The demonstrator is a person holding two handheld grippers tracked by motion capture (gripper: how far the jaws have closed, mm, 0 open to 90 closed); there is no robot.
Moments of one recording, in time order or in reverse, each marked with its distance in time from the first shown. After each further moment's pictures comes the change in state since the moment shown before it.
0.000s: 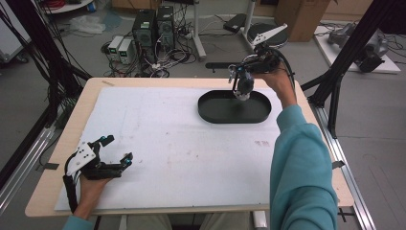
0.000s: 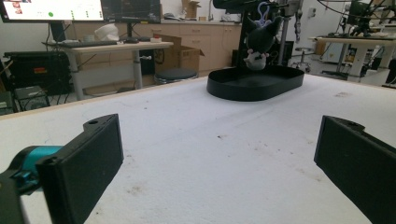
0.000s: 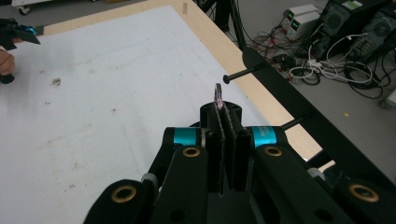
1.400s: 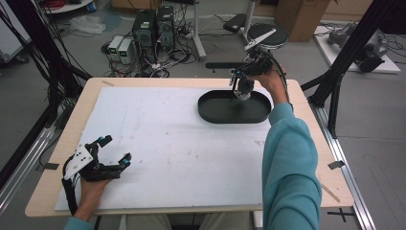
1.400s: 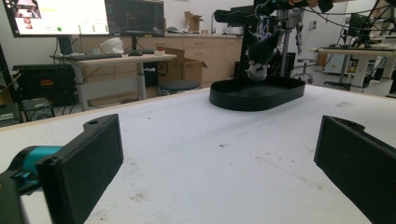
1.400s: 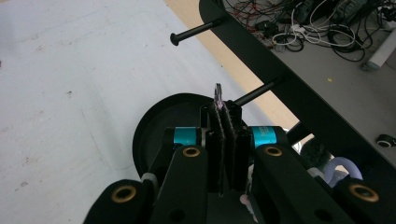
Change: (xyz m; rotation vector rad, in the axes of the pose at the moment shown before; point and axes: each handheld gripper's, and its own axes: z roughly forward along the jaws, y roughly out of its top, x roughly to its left) left arm -0.001 -0.003 -0.005 -0.054 0.011 0.007; right arm -0.024 -0.013 0.032 0.112 -0.075 0.047
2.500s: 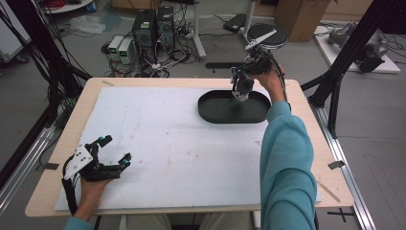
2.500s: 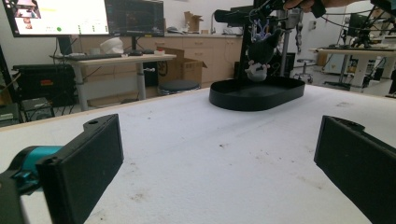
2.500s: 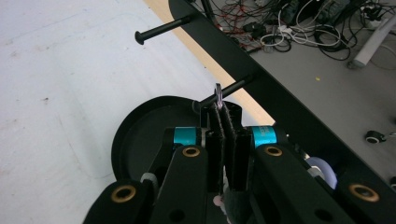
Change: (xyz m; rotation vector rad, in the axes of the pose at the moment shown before) left arm 0.000 0.000 0.000 -0.003 0.001 0.000; right arm -0.012 -0.004 0.009 -0.013 -0.047 0.025
